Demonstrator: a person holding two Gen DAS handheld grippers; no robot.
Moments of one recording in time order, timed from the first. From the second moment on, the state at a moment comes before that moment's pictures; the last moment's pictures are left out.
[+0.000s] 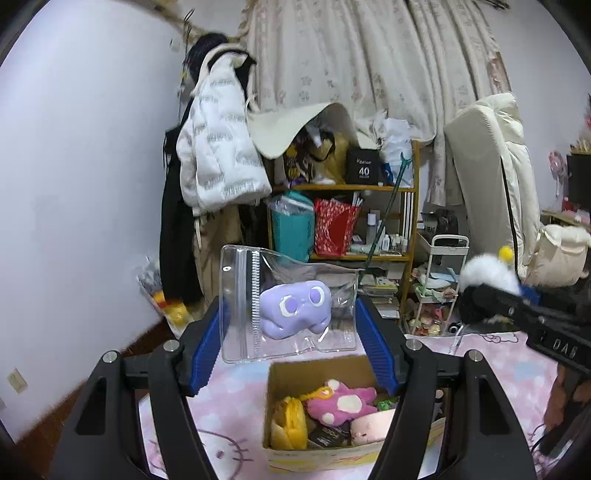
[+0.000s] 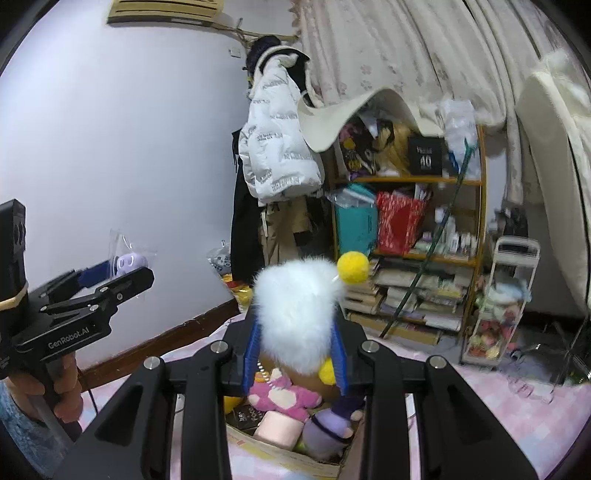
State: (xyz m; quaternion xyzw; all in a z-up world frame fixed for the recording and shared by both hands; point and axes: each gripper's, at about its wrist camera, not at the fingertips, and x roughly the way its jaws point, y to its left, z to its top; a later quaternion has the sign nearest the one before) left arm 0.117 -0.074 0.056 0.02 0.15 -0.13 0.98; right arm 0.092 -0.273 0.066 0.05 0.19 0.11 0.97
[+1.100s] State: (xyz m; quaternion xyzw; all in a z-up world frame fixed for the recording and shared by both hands) left arm 0.153 -0.095 -0.038 0.06 0.29 -0.13 0.95; right arm 0.115 -0.263 -0.022 0.05 0.30 0.12 0.95
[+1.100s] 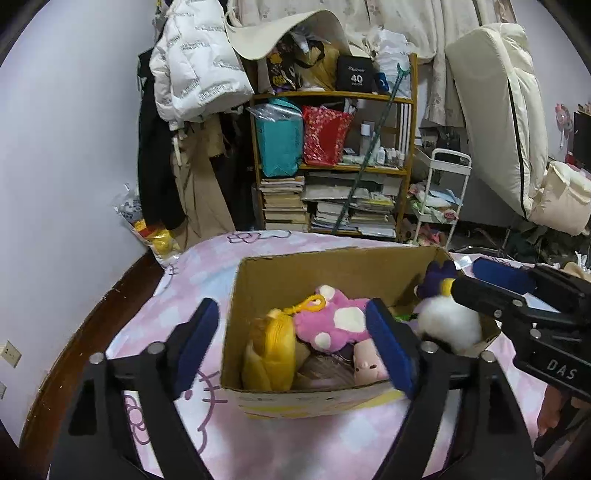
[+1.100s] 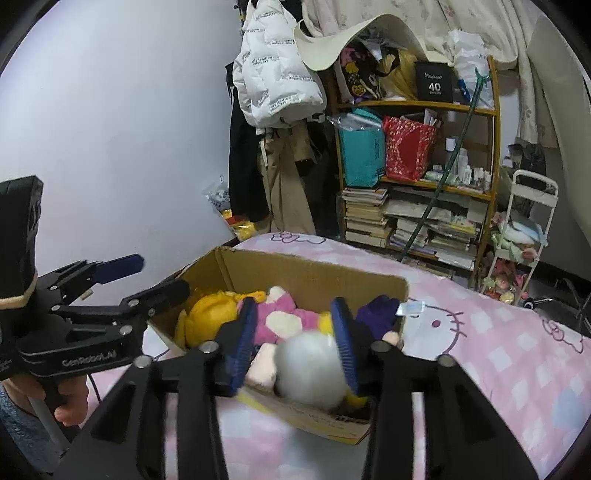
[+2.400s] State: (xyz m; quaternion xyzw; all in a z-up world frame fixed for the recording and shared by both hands) left arm 0.010 -0.030 0.045 0.06 0.18 -0.05 0.98; right arm -0.007 -0.269 0.079 0.04 0.18 0.07 0.98
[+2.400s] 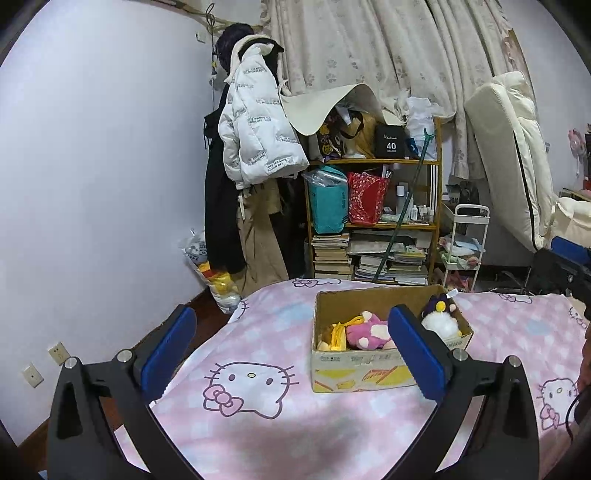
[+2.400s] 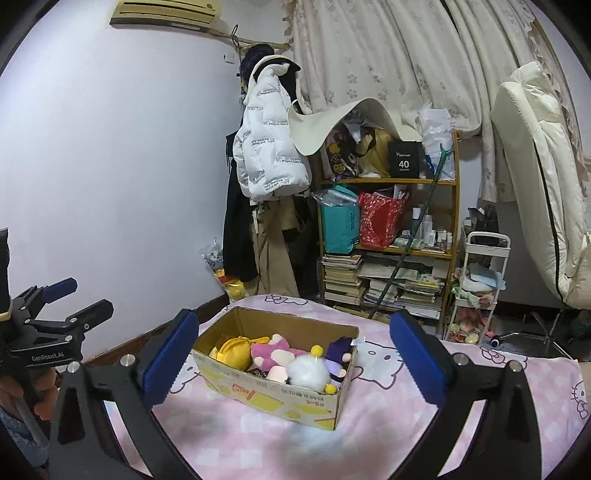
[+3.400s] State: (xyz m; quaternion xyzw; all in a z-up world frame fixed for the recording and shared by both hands) left arm -0.016 -0.024 0.022 0.06 0.15 -0.02 0.99; right arm -0.036 -0.273 0.033 0.02 0.16 0.05 0.99
